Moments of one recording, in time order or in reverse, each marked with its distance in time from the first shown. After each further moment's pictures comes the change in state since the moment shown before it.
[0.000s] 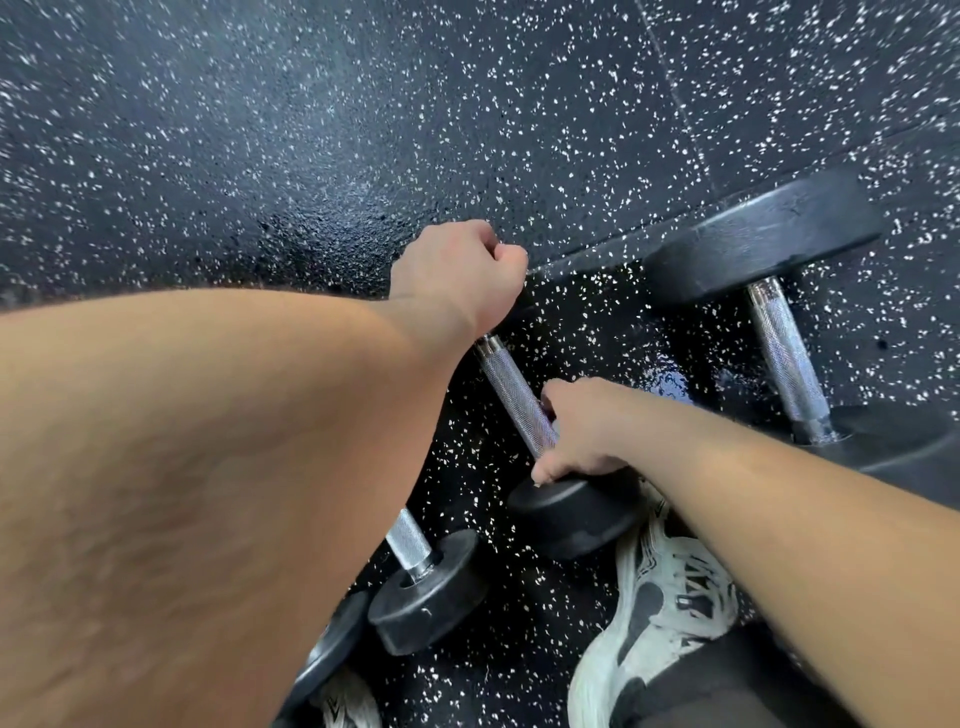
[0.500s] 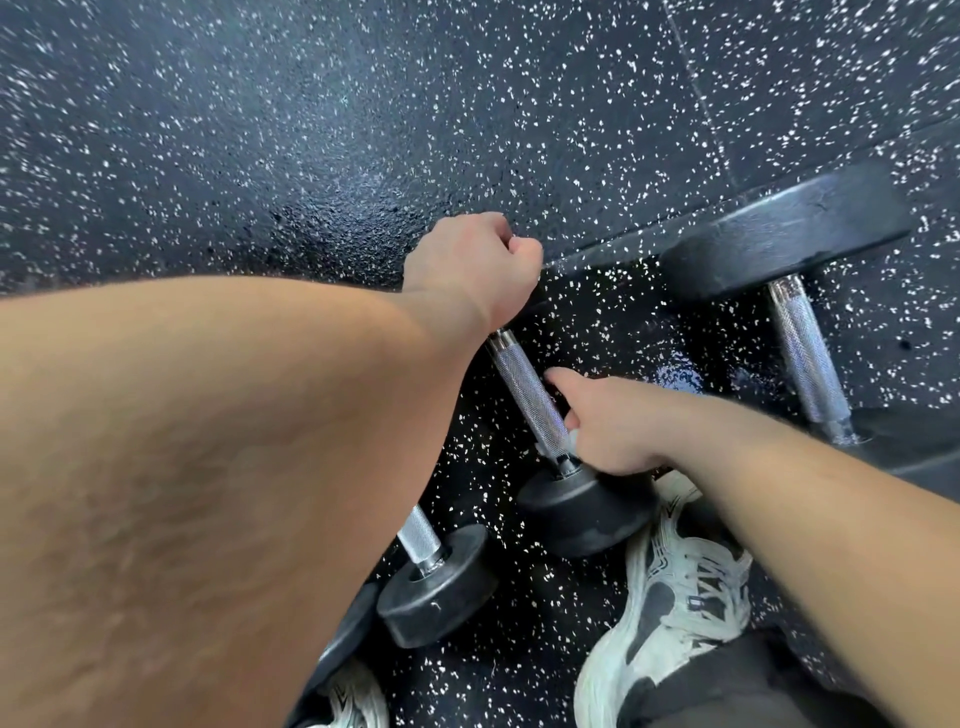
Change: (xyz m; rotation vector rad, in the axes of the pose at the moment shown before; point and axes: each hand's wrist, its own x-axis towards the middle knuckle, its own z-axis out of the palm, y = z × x) left_hand 0.000 0.001 0.000 -0.003 -0.009 0.003; right_hand 0.006 0.015 0.005 0.111 0.019 -0.155
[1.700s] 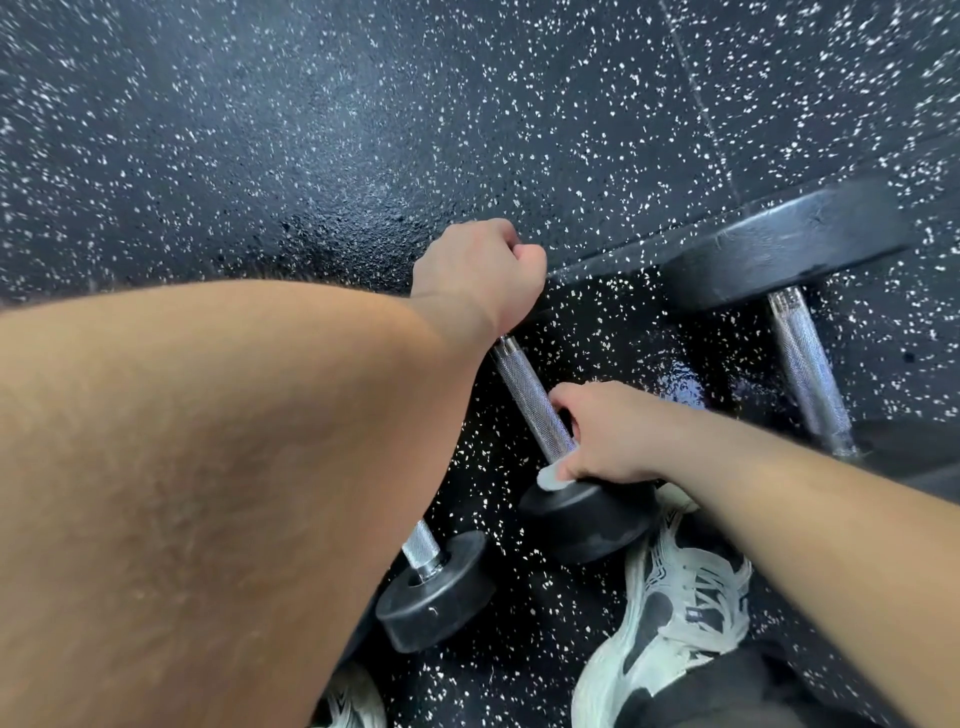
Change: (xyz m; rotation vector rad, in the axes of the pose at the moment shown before) left_hand 0.001 0.007 0.000 -0.005 0.007 -0.009; right_hand -0.007 -0.001 -0.005 -0.027 0.031 -0.023
